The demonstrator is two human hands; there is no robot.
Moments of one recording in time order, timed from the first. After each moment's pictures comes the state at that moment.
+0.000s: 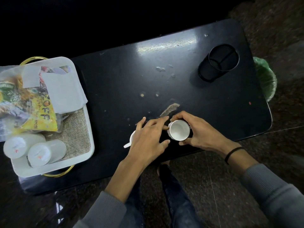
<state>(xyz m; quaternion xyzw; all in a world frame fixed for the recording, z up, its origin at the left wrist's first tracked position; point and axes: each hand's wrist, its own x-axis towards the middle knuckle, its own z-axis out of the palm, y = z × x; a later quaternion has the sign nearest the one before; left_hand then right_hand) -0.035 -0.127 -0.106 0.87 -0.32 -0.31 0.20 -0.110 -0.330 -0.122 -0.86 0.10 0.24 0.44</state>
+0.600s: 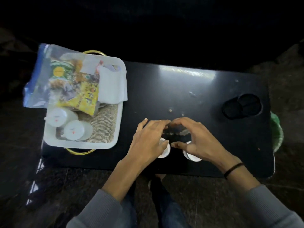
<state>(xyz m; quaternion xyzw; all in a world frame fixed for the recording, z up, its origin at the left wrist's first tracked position) -0.008 -0.071 -0.055 0.91 -0.20 -0.21 0.28 -0.032 -0.266 -0.039 -0.90 -0.03 0.22 0.37</state>
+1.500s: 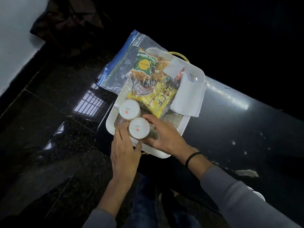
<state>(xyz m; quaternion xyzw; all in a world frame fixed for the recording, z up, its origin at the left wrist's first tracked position) -0.018 0.132 -0.097 0.92 0.26 -0.06 0.30 0.068 0.002 -0.115 -0.86 -0.20 0.30 0.37</state>
